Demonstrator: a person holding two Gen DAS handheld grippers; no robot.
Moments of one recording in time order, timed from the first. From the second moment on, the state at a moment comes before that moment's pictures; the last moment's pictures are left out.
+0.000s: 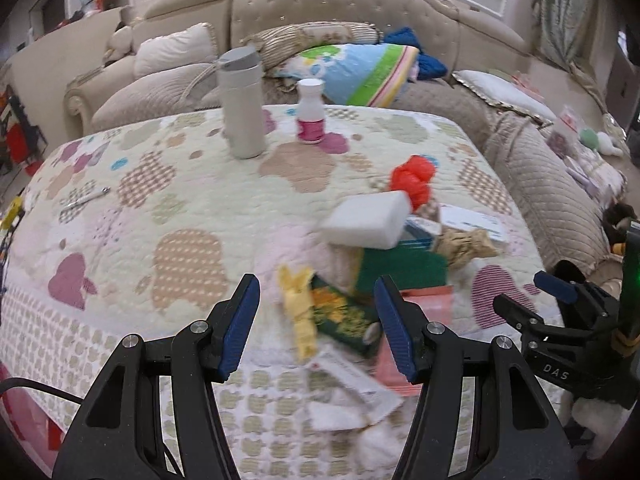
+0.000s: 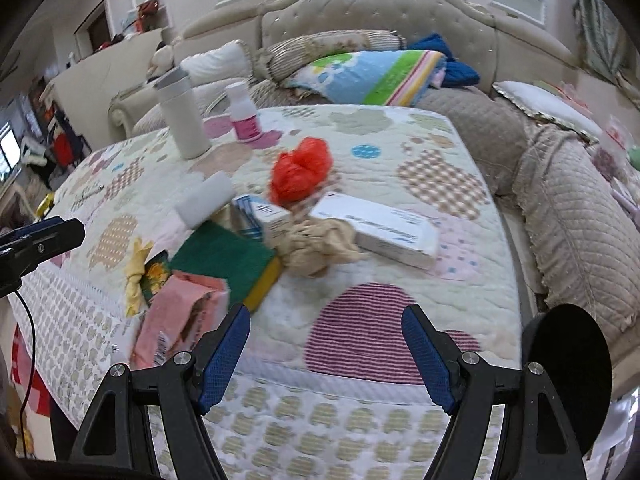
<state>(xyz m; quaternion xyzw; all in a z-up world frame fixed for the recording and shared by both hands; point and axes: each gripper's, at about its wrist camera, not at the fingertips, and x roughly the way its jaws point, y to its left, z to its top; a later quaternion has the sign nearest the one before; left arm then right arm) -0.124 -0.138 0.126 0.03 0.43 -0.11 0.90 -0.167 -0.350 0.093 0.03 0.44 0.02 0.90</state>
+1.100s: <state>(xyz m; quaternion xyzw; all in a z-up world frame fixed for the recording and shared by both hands) -0.114 -0.085 0.101 0.00 0.45 -0.10 0.89 -0.151 -0.318 0.077 0.01 0.48 0.02 0.88</state>
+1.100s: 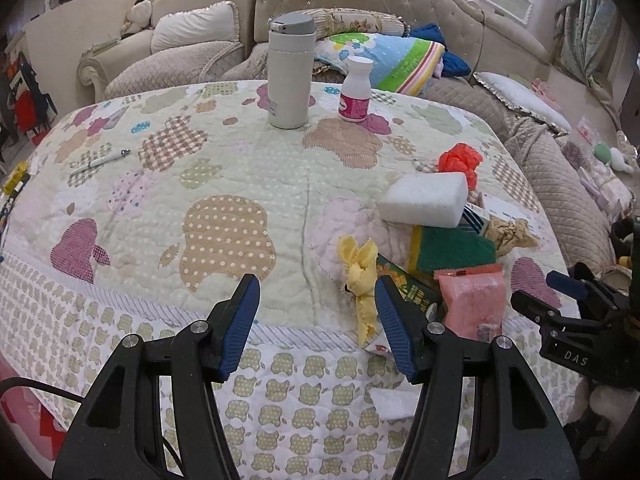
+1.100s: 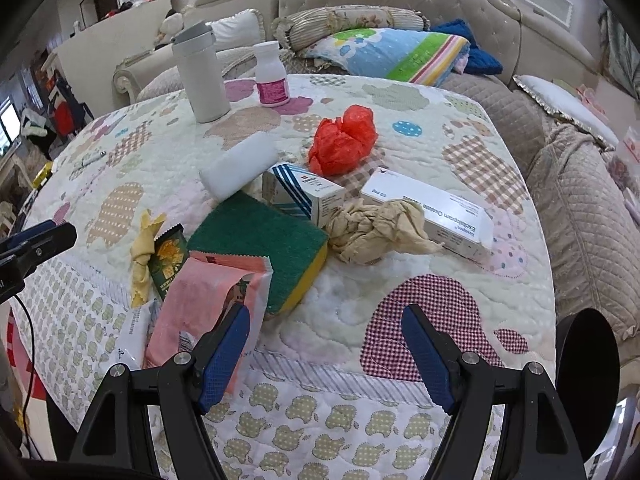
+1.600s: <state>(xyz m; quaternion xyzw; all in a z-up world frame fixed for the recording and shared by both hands) -0.129 -0.058 0.086 0.00 0.49 -0.10 0.87 -0.142 -0.277 0.073 0.06 0.49 0.09 0.87</state>
